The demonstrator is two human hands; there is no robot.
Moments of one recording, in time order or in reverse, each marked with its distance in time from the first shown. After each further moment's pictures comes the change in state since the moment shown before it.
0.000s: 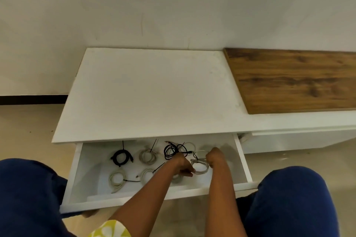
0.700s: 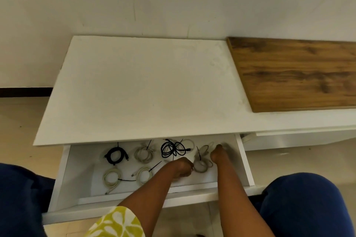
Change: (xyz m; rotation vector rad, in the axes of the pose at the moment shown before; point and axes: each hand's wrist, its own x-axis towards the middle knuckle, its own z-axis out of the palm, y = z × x) left_hand 0.056 -0.013 0.012 0.185 -0.100 0.071; right_hand 0.054 0.017 0.002 -0.040 0.046 0.036
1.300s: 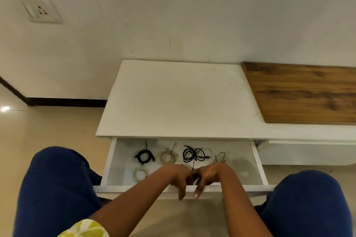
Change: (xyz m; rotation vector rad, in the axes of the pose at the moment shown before) left_hand -0.173 -0.023 -0.042 0.998 -0.099 0.136; right_hand -0.107 -0.043 0.037 -0.402 -0.848 -0.462
